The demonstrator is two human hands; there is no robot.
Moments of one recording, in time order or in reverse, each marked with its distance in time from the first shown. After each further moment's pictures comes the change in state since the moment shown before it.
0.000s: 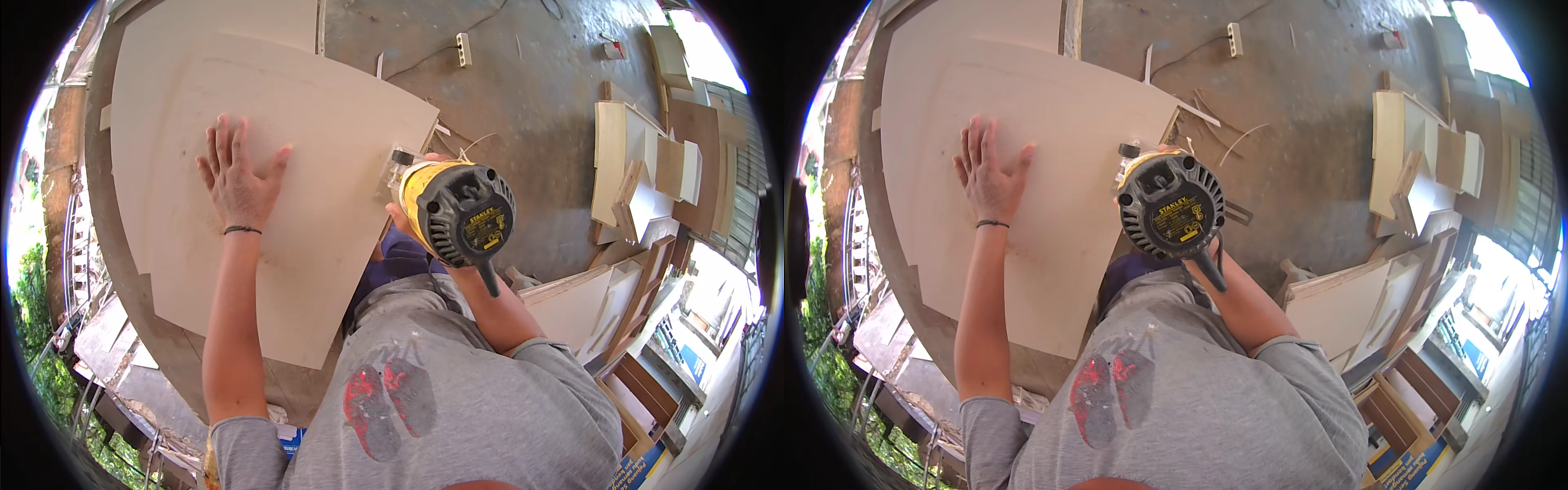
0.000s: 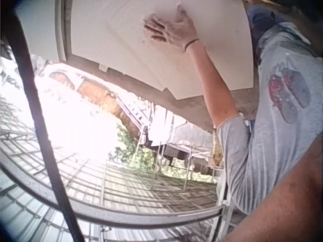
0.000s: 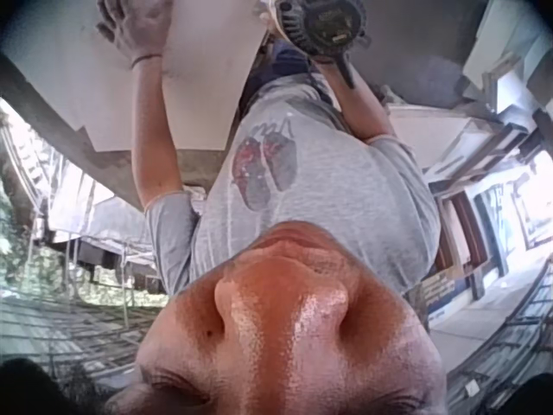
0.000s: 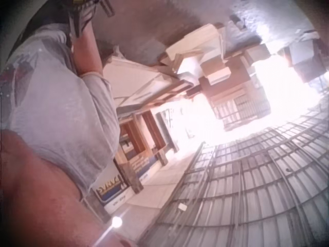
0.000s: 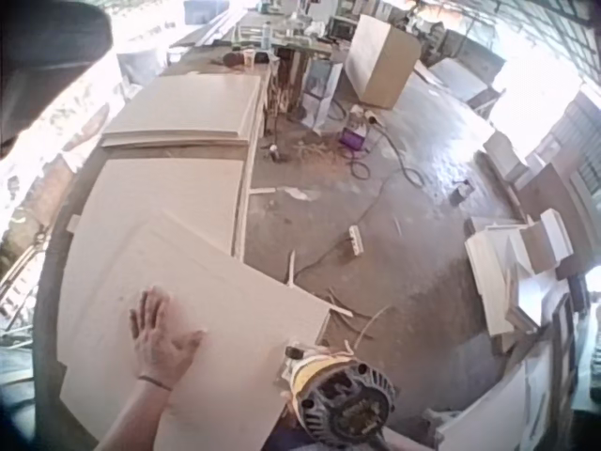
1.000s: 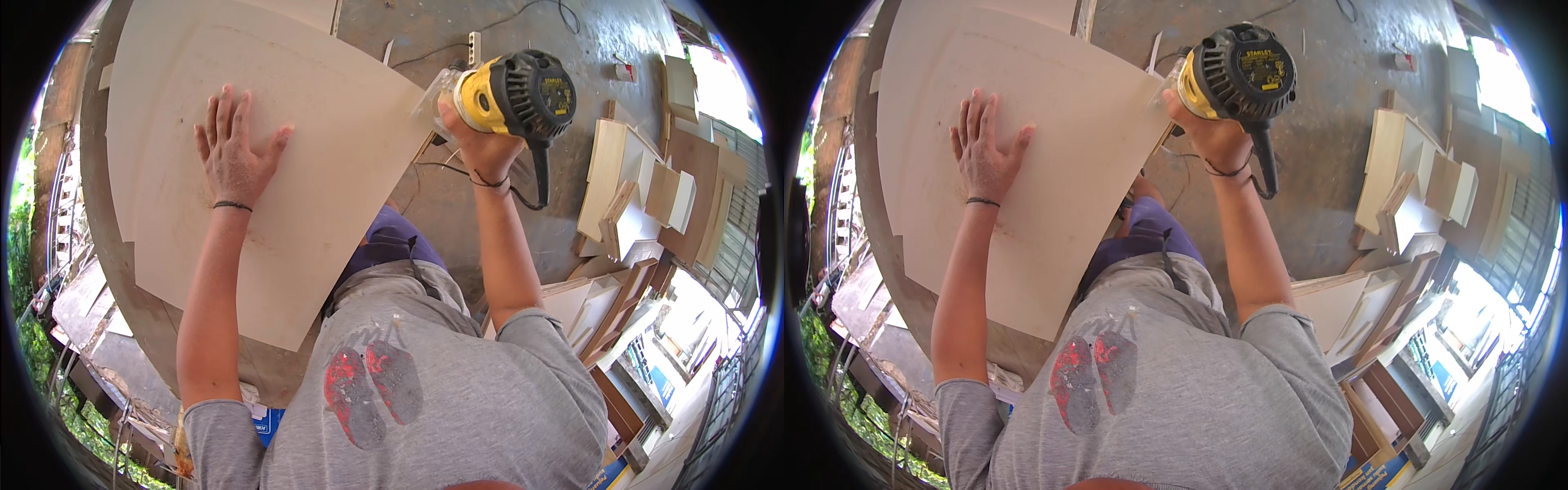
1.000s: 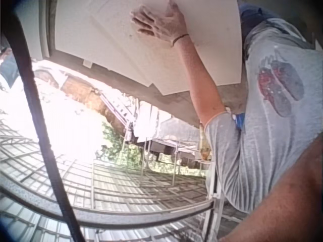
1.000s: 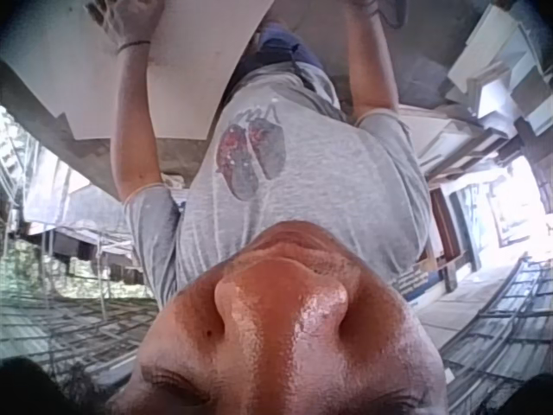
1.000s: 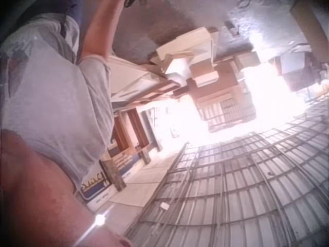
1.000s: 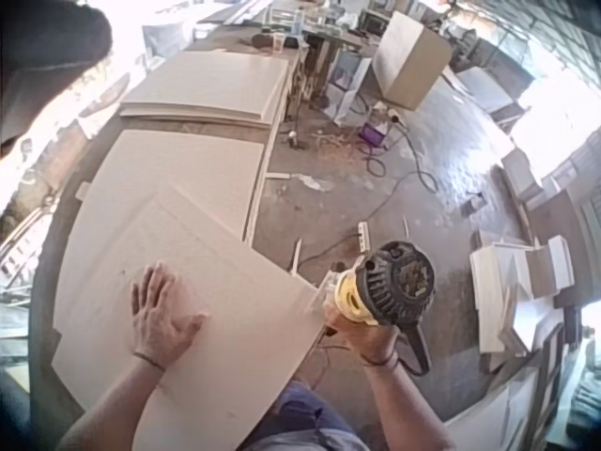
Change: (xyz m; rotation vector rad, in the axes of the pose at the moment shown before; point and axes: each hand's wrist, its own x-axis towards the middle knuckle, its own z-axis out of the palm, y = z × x) left_hand 0.007 0.014 -0.012 0.022 0.003 0.017; right_hand 0.089 0.072 -0.028 0.293 0.262 0.029
